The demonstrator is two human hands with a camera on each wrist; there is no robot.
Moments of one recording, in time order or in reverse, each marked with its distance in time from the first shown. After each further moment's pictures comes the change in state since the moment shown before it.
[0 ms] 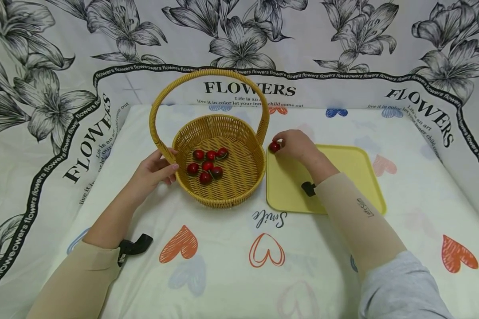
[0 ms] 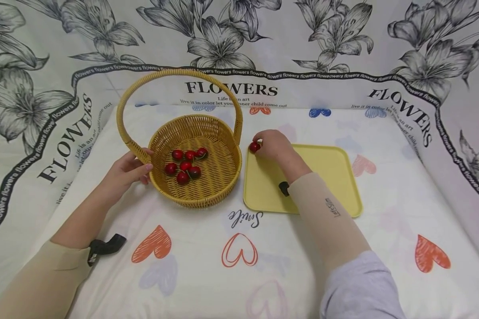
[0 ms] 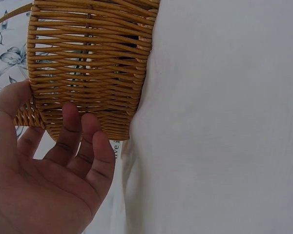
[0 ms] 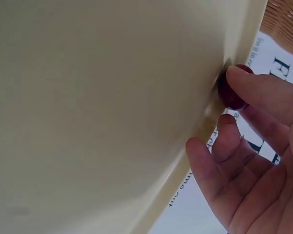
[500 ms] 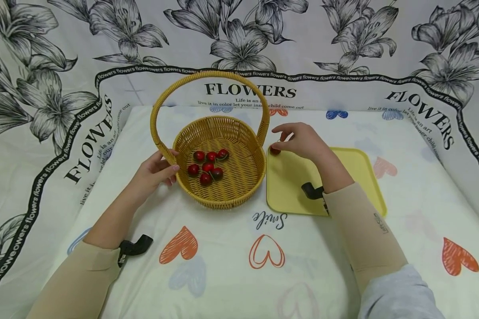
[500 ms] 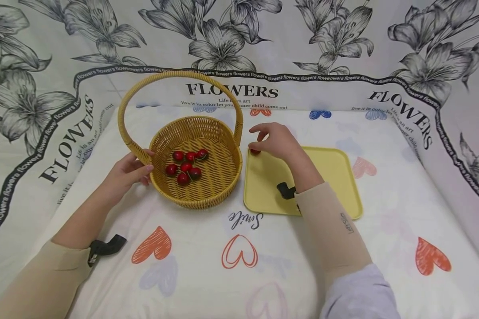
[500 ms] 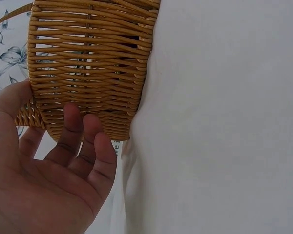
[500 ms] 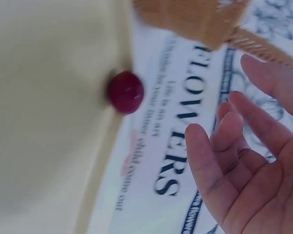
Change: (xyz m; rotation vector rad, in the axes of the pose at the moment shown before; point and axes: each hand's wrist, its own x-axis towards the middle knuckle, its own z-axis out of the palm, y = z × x) left_hand 0.000 -0.001 0.001 0.010 0.002 0.001; right_hand -0.033 -0.017 -0.033 0.267 0.068 -0.040
